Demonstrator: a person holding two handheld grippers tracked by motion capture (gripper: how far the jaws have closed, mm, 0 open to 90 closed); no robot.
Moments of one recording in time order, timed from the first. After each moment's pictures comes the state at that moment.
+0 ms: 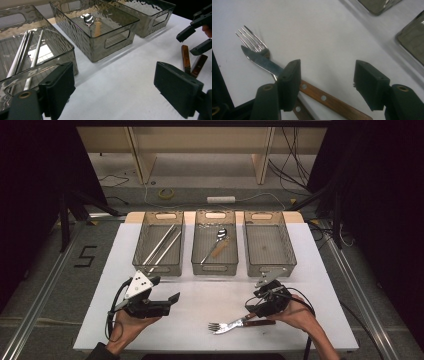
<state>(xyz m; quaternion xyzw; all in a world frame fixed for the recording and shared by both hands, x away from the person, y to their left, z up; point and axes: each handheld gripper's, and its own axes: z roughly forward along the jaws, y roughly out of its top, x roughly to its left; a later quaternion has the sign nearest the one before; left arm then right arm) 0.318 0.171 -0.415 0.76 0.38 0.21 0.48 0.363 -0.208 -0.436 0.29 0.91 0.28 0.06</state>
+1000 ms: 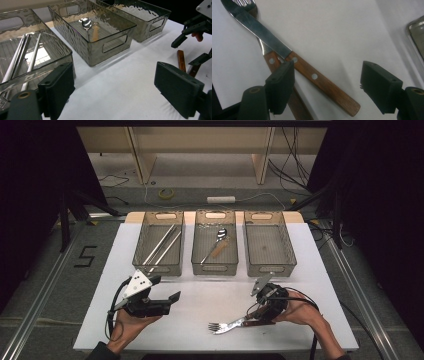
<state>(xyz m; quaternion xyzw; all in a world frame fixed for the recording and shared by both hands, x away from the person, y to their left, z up) 0.319 0.171 -0.413 0.76 0.38 0.20 0.50 0.367 -0.203 -0.446 0.20 0.96 0.17 0.08</state>
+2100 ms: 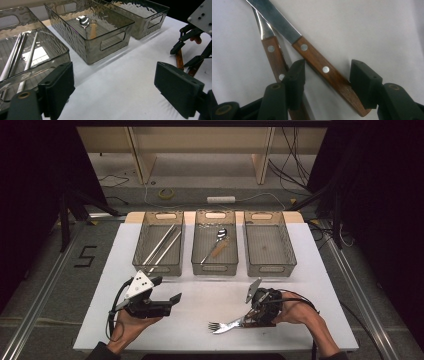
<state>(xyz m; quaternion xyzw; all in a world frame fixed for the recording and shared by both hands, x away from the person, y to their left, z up) 0.319 0.170 -0.415 0.76 0.37 0.20 0.49 0.367 -0.189 -0.458 0.15 0.98 0.11 0.06</state>
